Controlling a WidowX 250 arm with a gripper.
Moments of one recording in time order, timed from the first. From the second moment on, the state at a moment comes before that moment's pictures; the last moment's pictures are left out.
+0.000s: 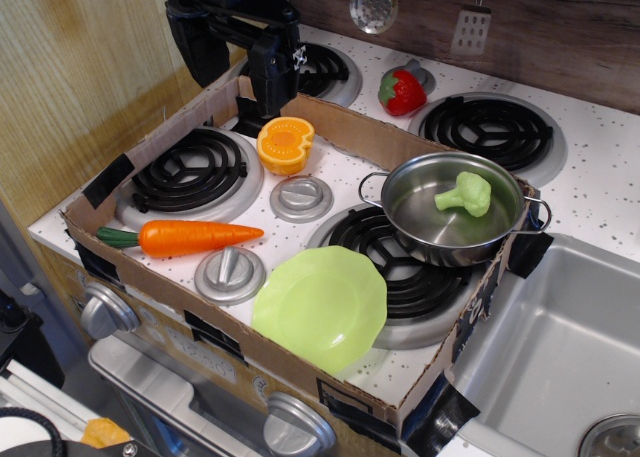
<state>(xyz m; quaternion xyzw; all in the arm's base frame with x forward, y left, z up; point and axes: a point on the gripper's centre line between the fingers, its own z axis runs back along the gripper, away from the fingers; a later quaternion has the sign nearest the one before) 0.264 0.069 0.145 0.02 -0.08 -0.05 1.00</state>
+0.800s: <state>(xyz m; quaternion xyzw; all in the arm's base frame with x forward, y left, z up) 0.274 0.027 0.178 0.02 -0.06 0.01 1.00</state>
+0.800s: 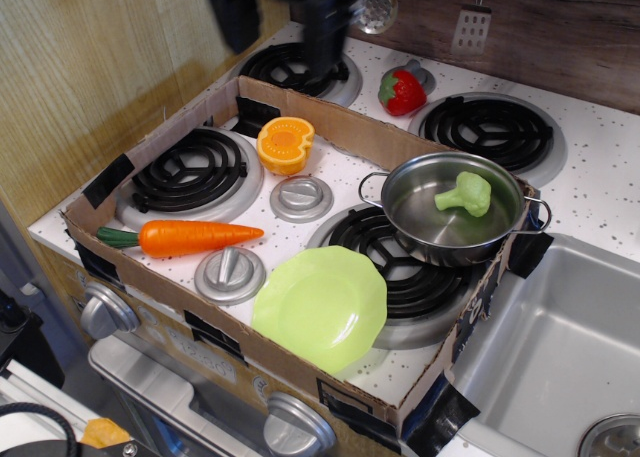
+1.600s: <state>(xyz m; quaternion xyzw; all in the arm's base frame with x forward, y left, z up) 0.313 -0.034 0.110 -0.07 -0.13 0.10 0.98</state>
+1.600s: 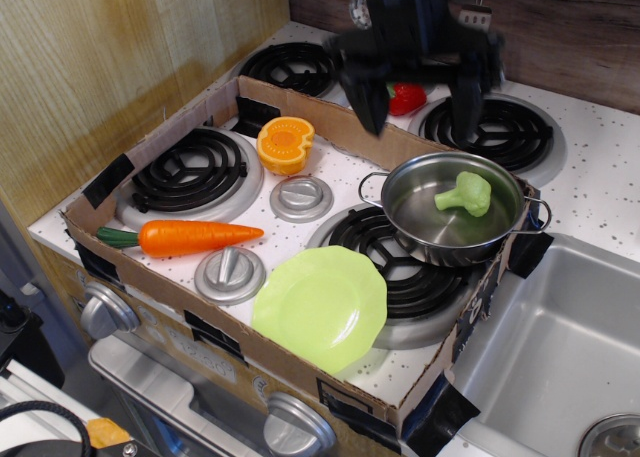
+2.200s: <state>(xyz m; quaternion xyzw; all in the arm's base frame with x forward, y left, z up) 0.325 -0.053 0.068 -0.08 -0.14 0.10 0.98</state>
